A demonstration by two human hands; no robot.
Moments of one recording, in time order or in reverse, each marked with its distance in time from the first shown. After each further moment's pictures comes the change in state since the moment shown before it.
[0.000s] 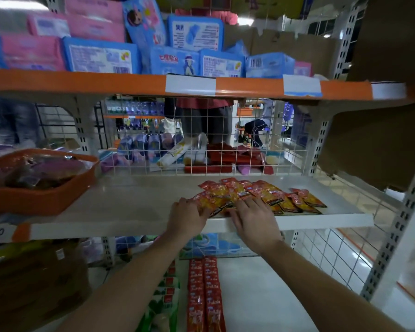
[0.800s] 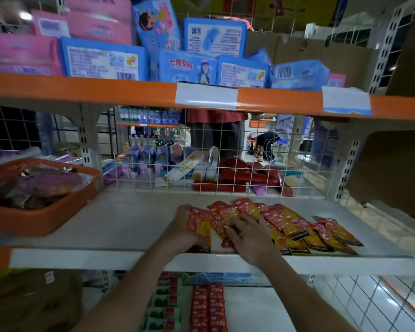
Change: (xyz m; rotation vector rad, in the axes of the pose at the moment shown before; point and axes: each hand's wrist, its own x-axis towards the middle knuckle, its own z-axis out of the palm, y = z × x) left_hand 0.037 -0.029 -0.022 -0.805 -0.206 -0.267; right_hand 0.068 0.007 0.071 0.220 -0.498 0.139
